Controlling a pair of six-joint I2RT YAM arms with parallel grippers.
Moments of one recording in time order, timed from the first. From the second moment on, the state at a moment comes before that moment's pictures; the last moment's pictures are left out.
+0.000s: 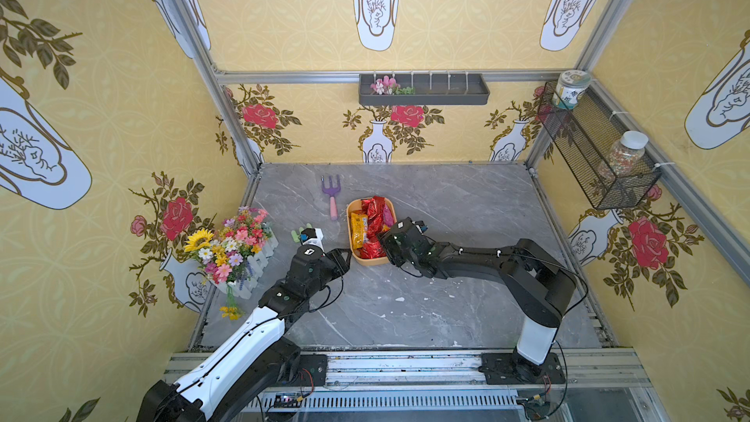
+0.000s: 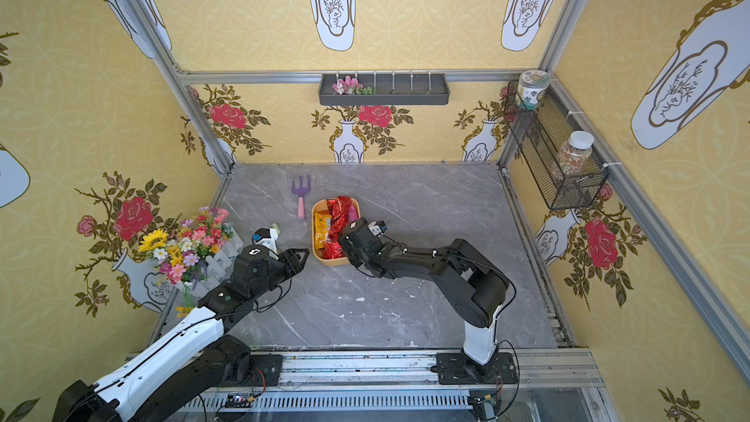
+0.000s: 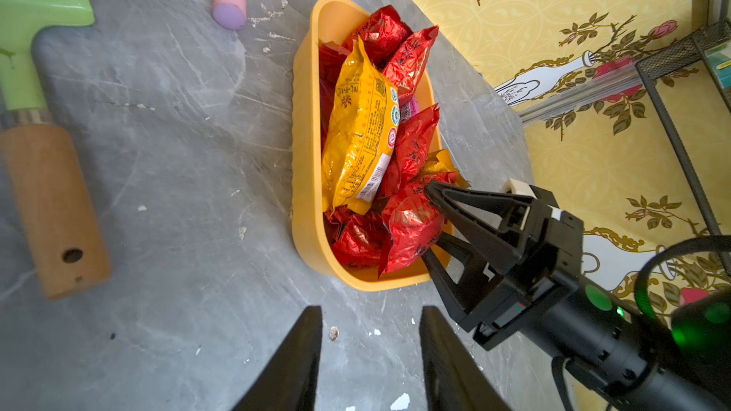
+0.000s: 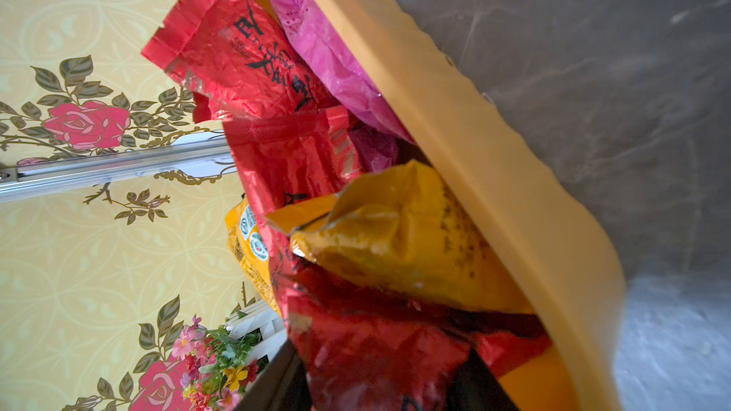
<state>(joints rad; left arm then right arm) -0.48 0.82 0.41 -0.13 0.03 -0.85 0.84 1.81 1.01 0.17 0.09 1.60</state>
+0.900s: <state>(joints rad) -0.49 0.98 0.56 -0.13 0.11 -0.89 0.42 1.25 0.79 -0.14 0.10 1.32</state>
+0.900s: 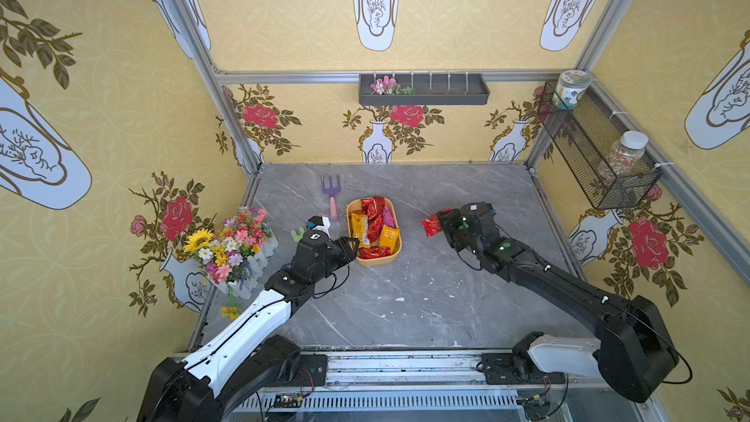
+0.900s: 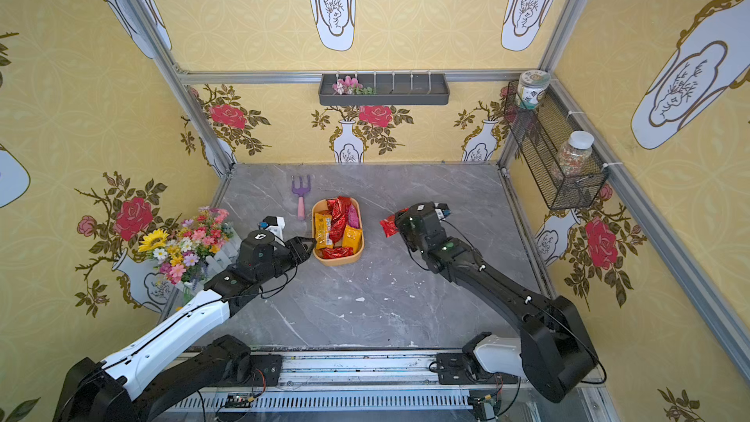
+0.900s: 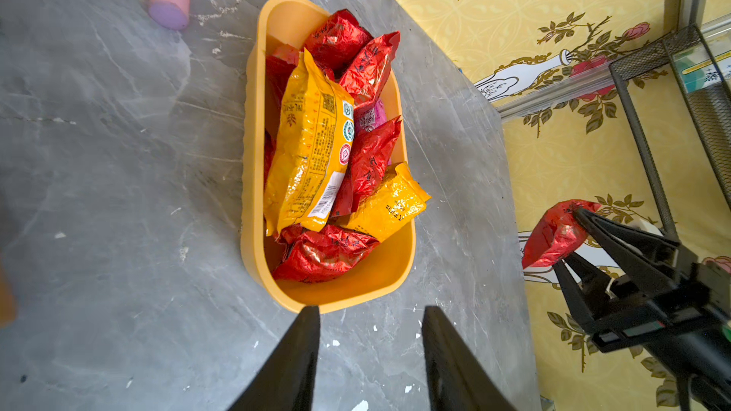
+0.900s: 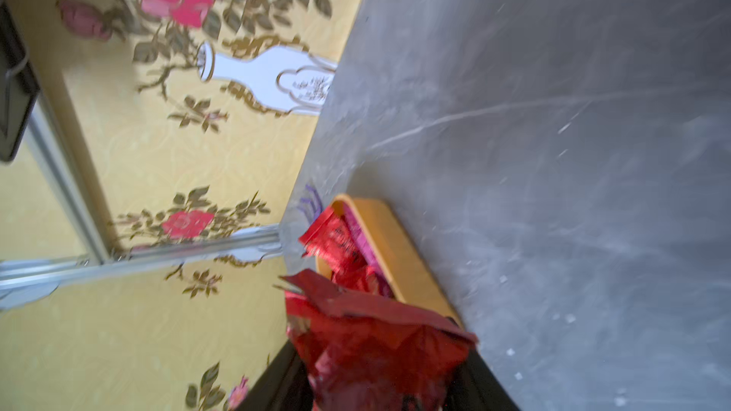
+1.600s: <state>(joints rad) -0.52 1.02 0.56 -0.10 0.14 -0.93 0.17 1.58 0.83 -0.22 -0.15 1.05</state>
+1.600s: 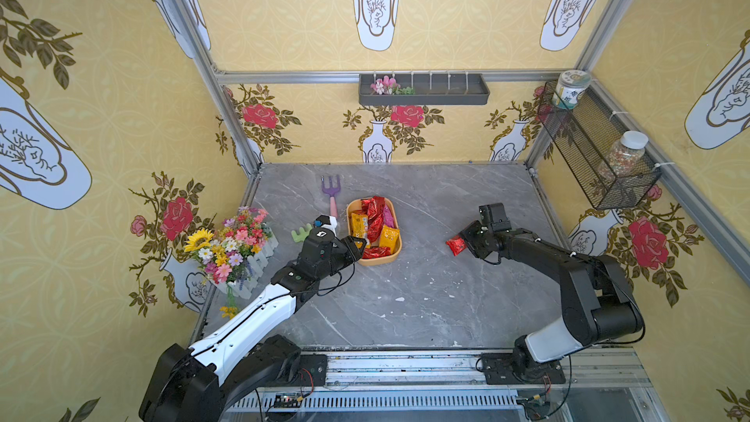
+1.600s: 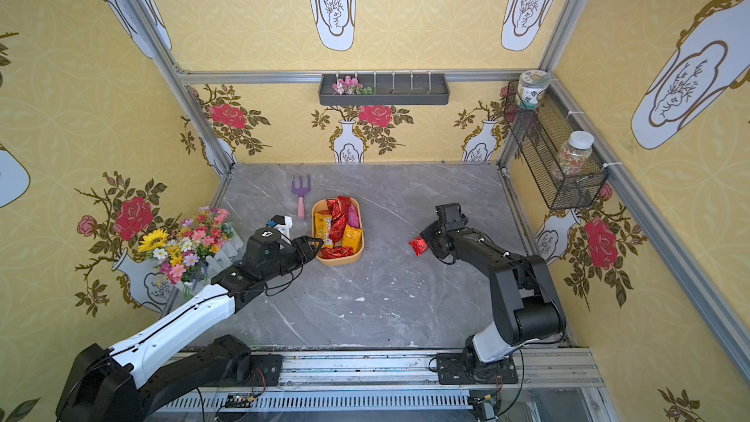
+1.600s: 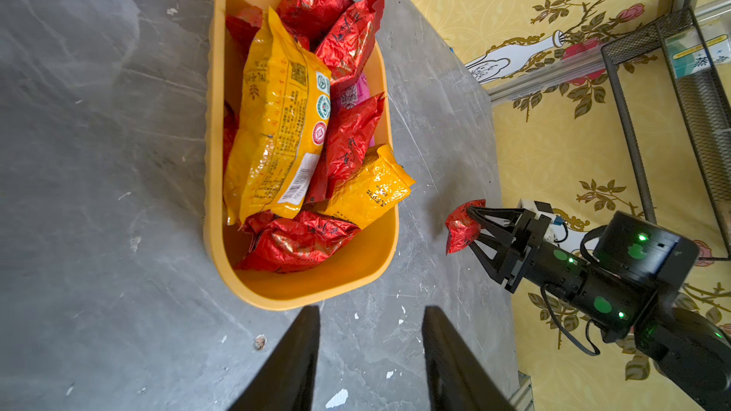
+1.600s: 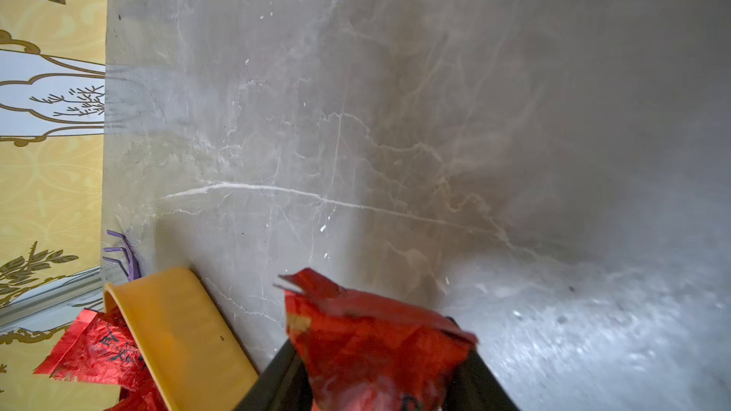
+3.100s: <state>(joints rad) -0.51 0.76 0.45 -0.21 0.17 -1.06 0.58 1.84 1.33 -0.36 -0.31 0.33</state>
